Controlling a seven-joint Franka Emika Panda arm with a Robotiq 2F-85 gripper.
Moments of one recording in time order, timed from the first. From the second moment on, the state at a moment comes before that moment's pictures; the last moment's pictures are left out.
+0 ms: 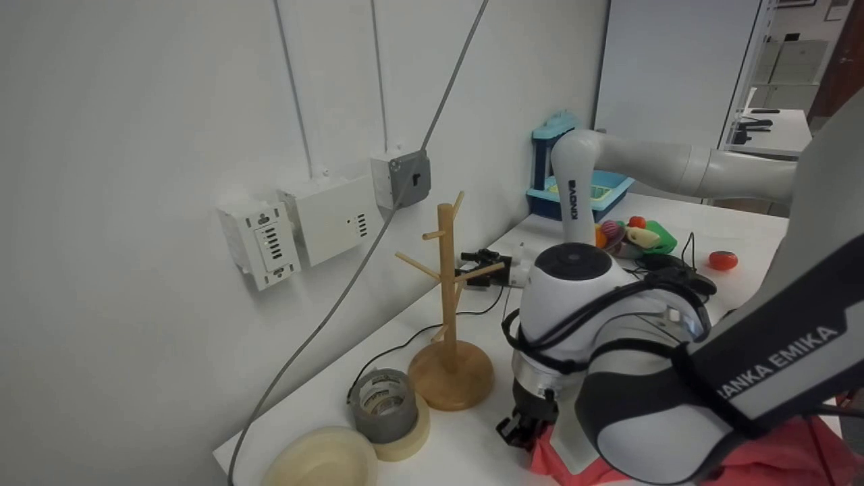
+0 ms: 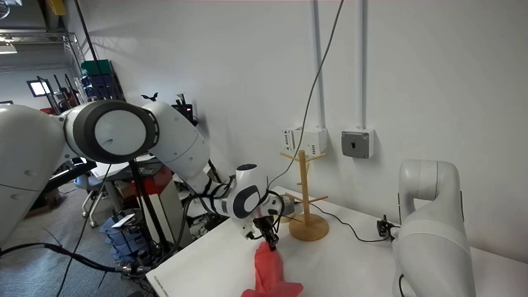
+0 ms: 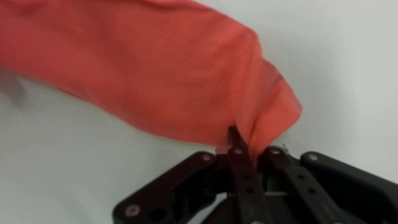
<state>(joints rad) 0.31 0.81 -0.04 -1.82 -0.11 2.73 0.50</state>
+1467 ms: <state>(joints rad) 0.28 0.14 -0.26 -2.51 -0.39 2.63 0.78</state>
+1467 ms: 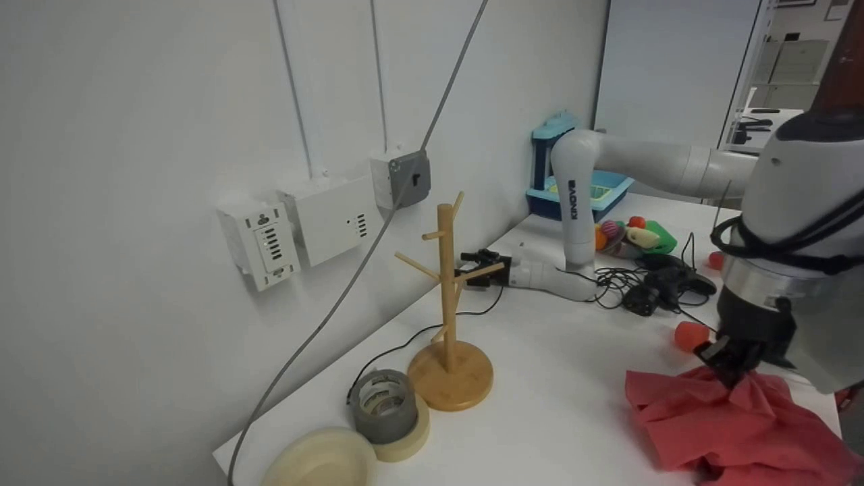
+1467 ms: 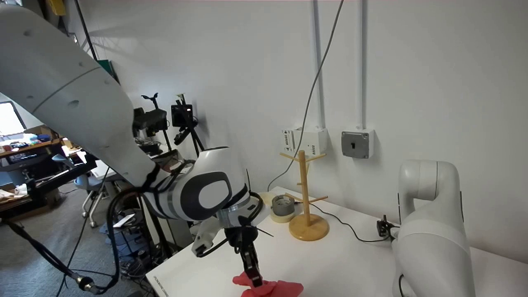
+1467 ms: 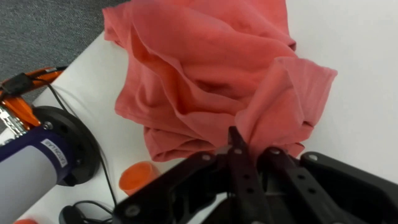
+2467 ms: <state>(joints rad) 0.00 -0.17 -0.04 -2.74 -0.42 2.60 0.87</state>
